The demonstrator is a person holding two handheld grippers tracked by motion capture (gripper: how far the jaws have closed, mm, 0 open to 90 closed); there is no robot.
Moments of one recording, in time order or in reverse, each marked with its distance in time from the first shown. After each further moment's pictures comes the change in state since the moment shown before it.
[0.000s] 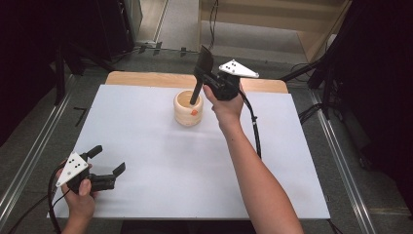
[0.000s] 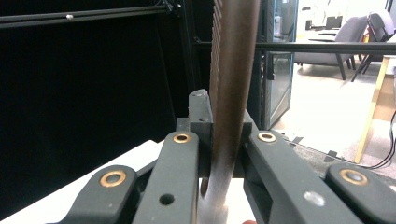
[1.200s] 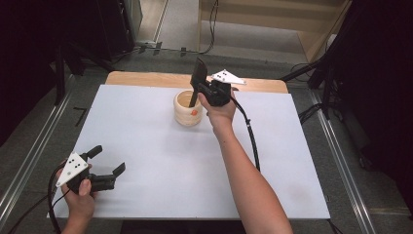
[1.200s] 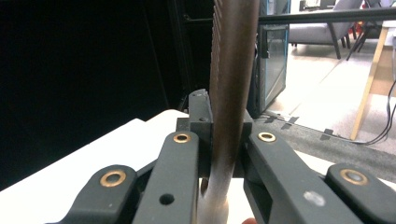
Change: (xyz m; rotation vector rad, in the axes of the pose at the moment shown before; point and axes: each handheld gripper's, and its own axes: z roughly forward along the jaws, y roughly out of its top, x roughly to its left) left arm 0.000 0.000 0.000 0.001 -0.001 0.000; right arm -0.012 -0.046 0.029 0.060 -0.035 0.033
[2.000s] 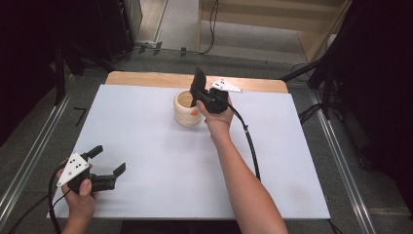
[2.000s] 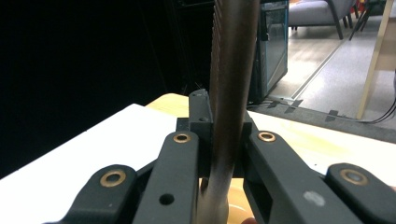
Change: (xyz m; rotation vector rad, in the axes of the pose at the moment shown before) left arm -0.001 0.000 0.001 0.003 -0.003 0.004; right arm -0.004 -0.032 0.009 0.033 -0.003 0.069
